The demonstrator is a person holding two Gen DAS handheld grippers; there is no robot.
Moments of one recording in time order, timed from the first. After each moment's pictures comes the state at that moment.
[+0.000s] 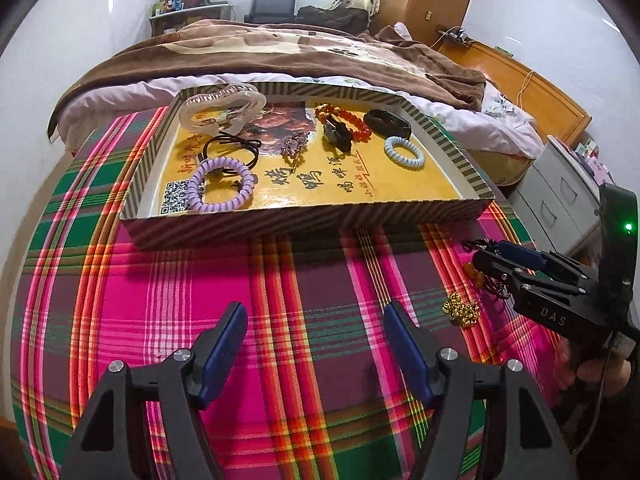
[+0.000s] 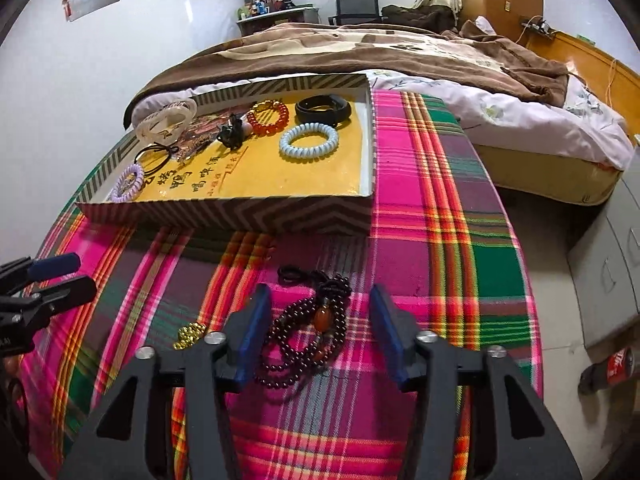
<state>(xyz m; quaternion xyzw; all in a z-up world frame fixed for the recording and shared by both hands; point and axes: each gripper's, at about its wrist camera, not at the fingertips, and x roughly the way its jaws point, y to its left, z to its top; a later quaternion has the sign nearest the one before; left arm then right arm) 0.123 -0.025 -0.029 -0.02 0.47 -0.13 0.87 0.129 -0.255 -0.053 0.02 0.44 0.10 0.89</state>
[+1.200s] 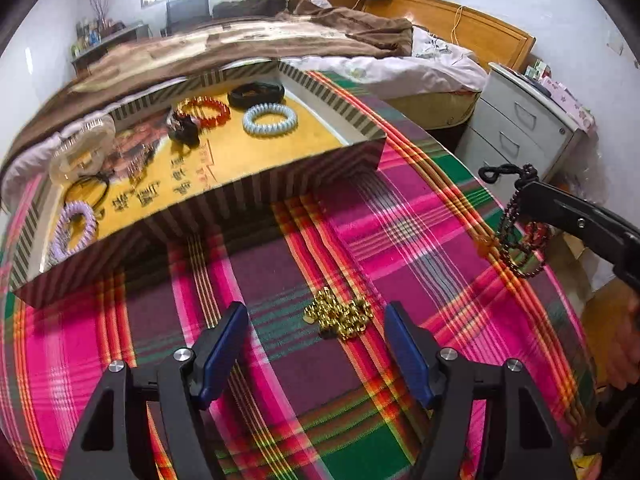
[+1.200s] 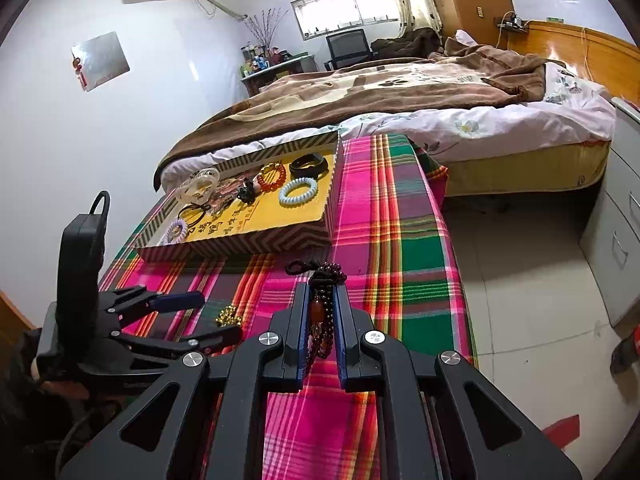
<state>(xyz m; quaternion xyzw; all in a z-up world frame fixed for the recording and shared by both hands) 0.118 -0.137 -0.046 0.08 0.47 -0.22 0.85 0.066 -0.320 -0.008 0.12 0.37 0.13 0.91</state>
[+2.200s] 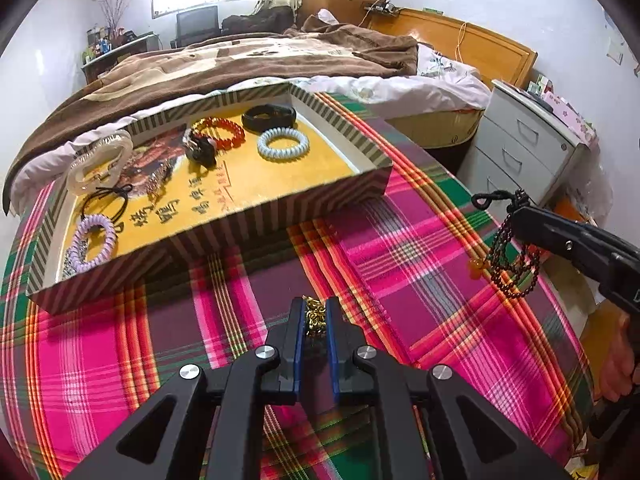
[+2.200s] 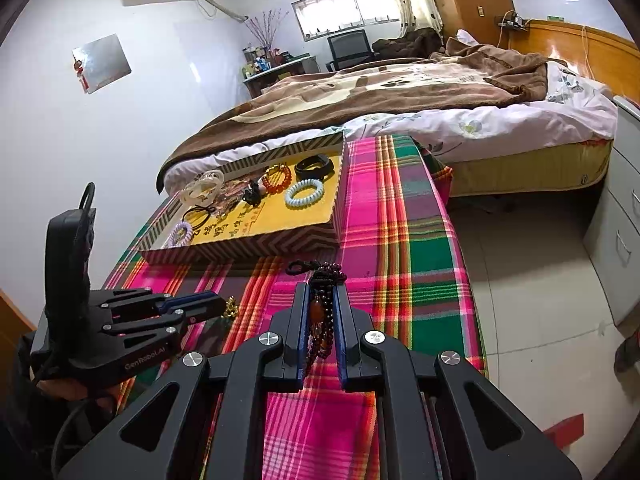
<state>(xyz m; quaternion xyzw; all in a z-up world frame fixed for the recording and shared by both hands) 0.115 -0.126 -0.029 0.07 0.45 -0.22 0.87 0.066 -0.316 -0.007 0.12 0.36 0.14 0.91</state>
